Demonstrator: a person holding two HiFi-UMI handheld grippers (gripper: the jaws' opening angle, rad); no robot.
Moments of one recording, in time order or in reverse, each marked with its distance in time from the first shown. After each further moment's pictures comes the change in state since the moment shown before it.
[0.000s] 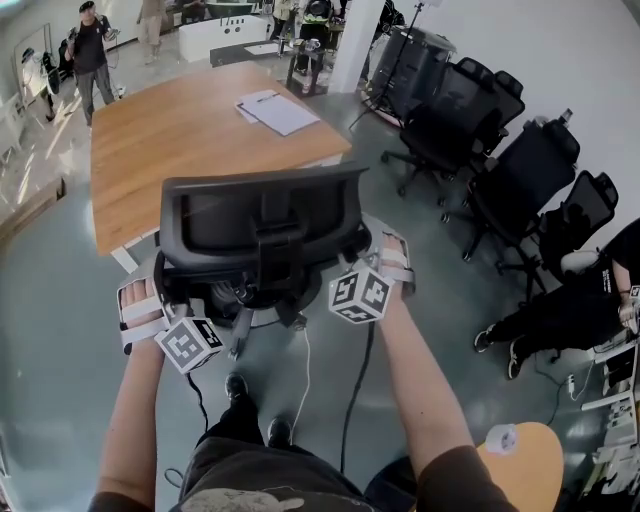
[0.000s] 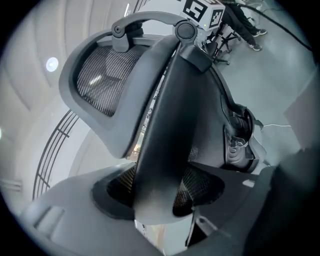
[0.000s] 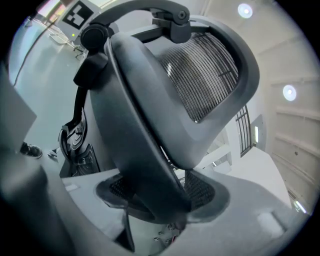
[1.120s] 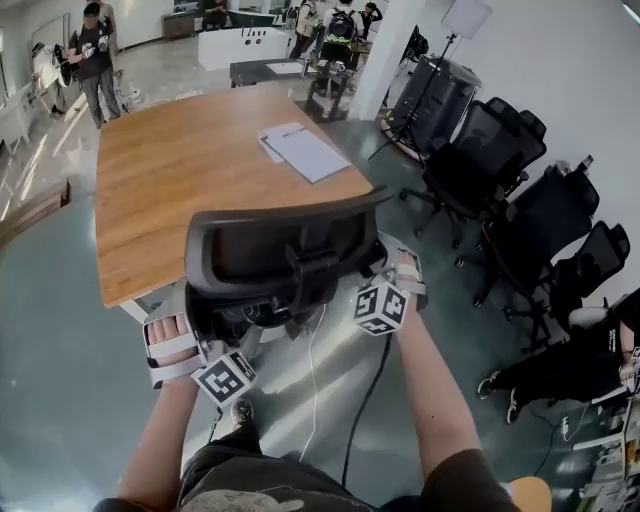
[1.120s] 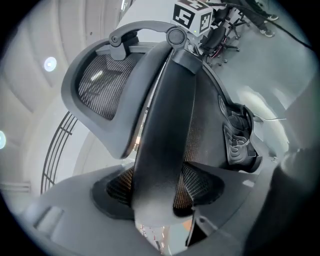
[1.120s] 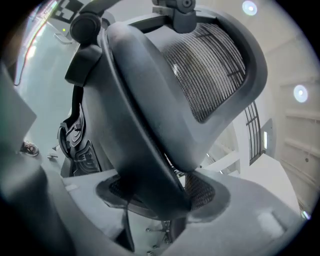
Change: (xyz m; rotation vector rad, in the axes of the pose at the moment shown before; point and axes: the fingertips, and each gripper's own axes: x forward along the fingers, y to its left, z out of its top) left arm 0.086 -0.006 0.009 -0.025 0.102 0.051; right arm 0.145 -0.014 0.011 -0.053 -0.061 0.059
